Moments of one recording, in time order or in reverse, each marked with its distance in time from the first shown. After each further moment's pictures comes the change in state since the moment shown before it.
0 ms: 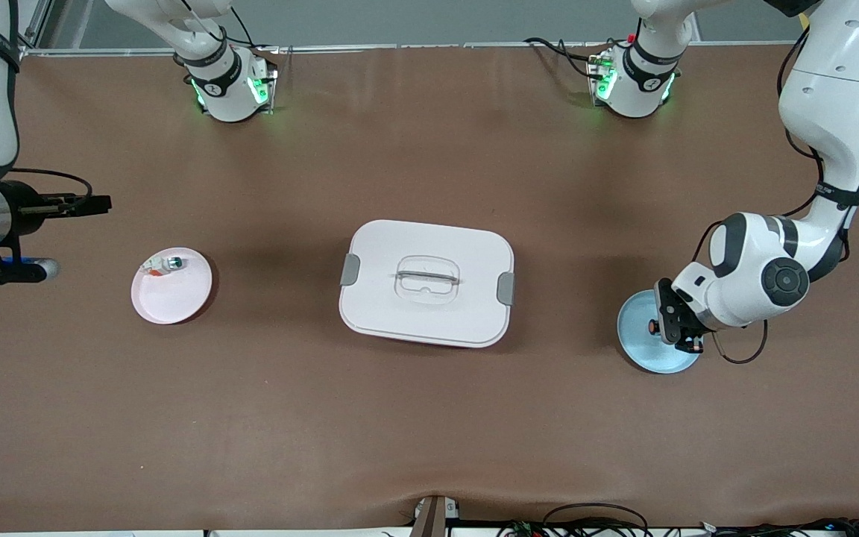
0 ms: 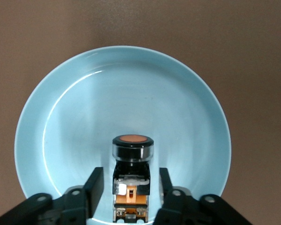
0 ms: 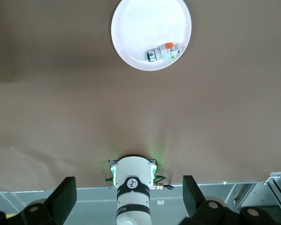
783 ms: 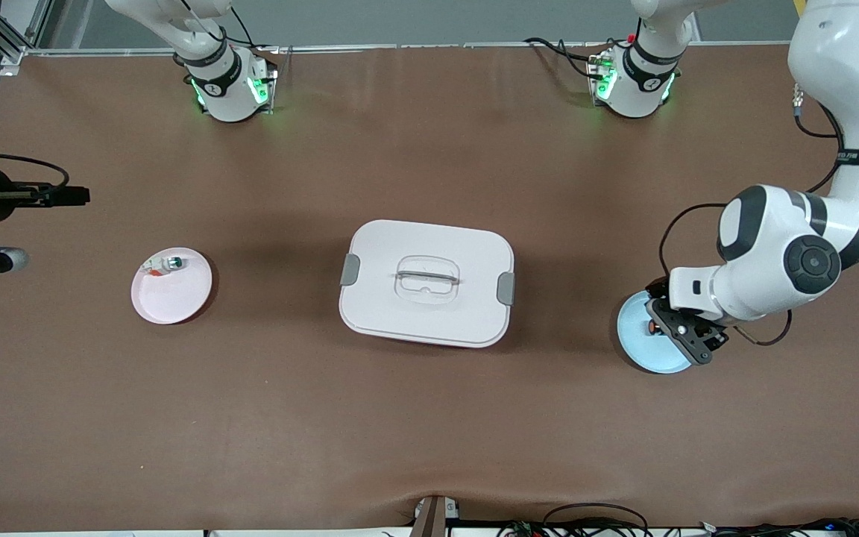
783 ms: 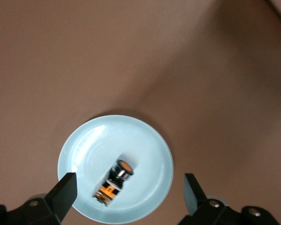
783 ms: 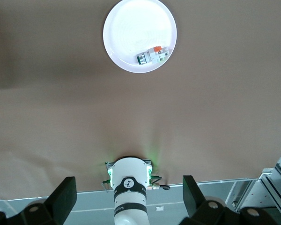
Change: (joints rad) left arm 0.003 -0.146 -0.163 0.143 -0.070 -0.301 -0.769; right arm -0.001 -0.010 0.006 0.054 -0.035 -0.036 0.015
